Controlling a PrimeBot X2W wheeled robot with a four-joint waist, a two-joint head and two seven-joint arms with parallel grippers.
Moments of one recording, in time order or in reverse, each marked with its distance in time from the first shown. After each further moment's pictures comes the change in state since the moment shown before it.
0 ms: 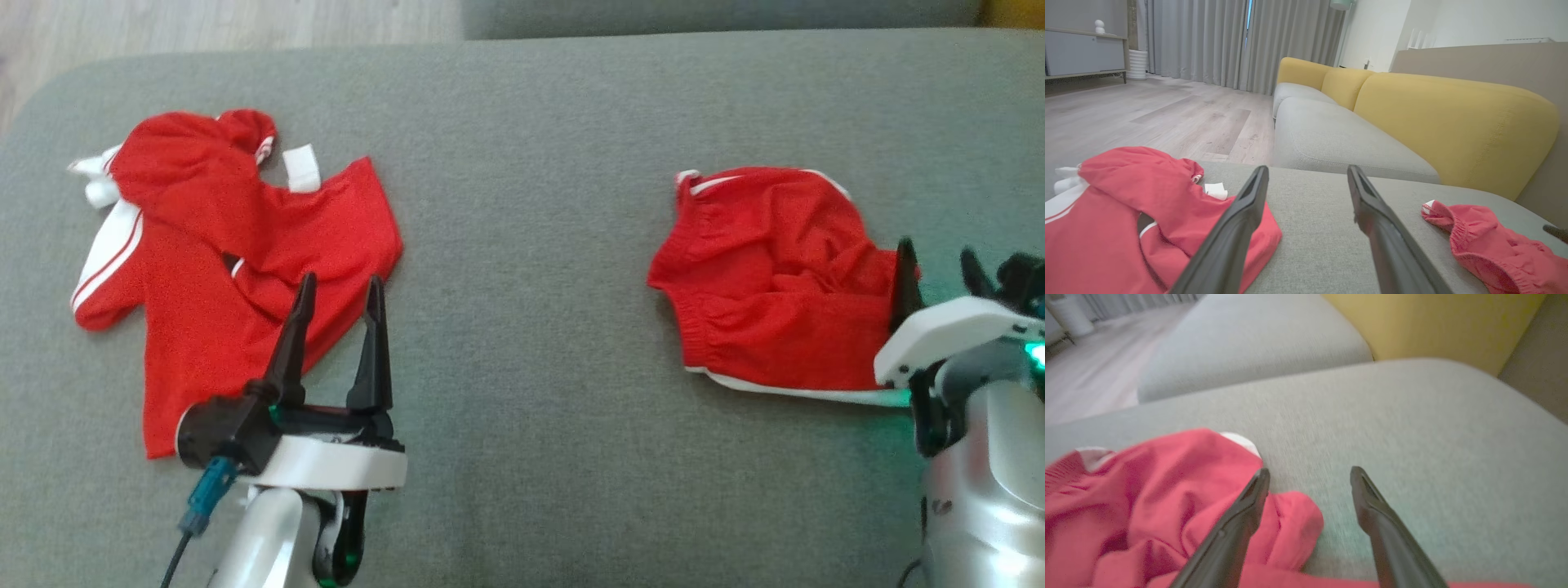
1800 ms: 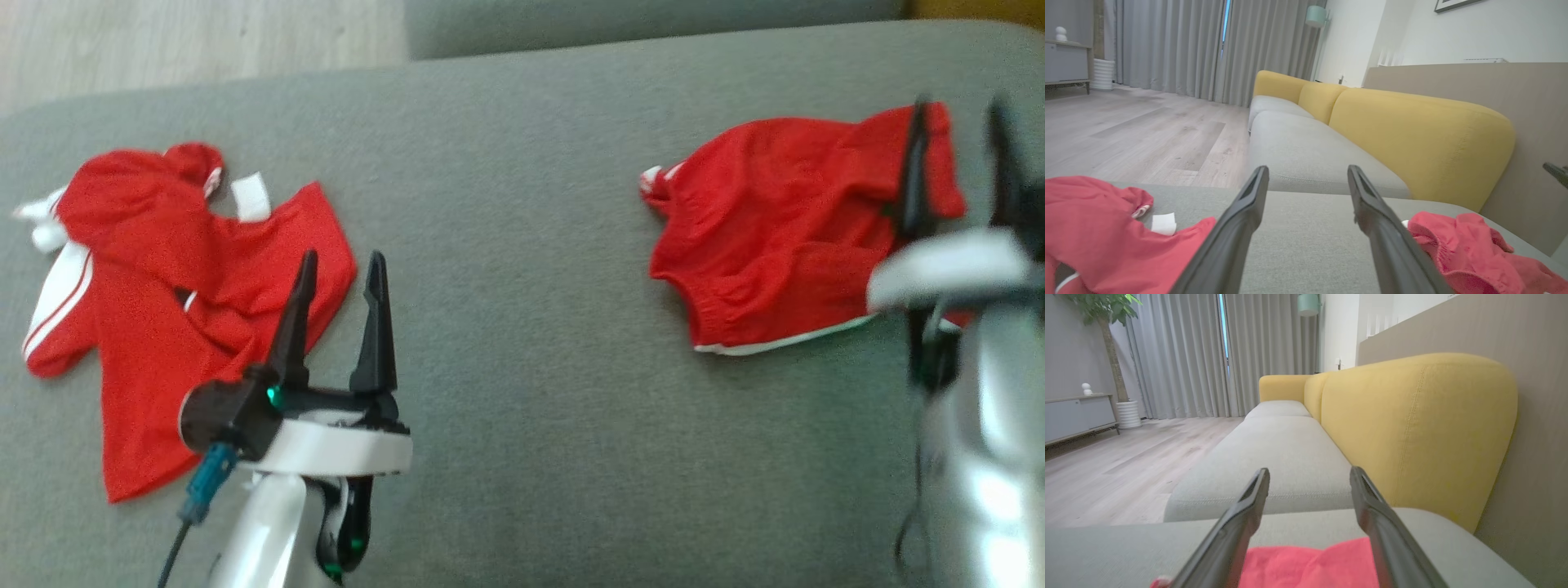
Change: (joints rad) left arm -0.044 -0.001 -0.022 -0.018 -0.031 0.008 0.000; right arm -0.123 -0.025 0.125 -0.094 -0.020 0.001 -0.262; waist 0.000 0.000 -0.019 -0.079
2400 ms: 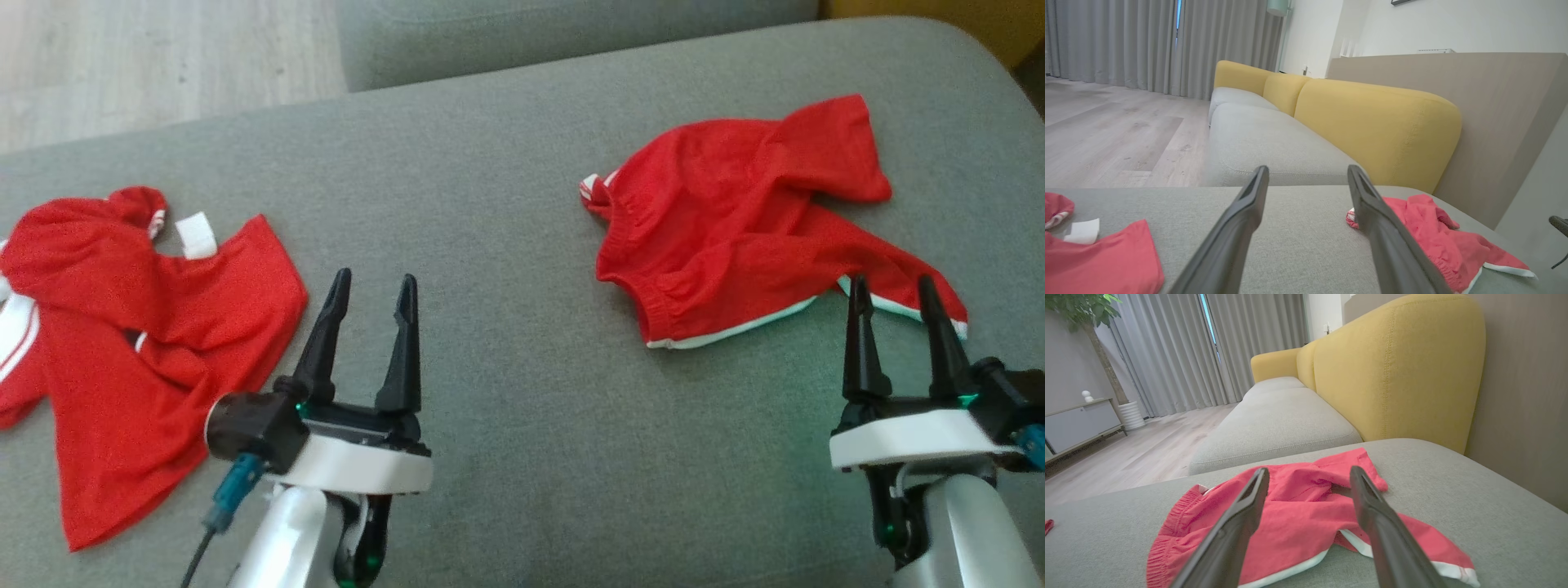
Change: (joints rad) left arm 0.030 0.000 -0.054 0.008 0.005 -0.018 0.000; right arm 0.454 0.024 0.154 -0.289 0.236 0.000 -0.001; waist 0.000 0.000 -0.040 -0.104
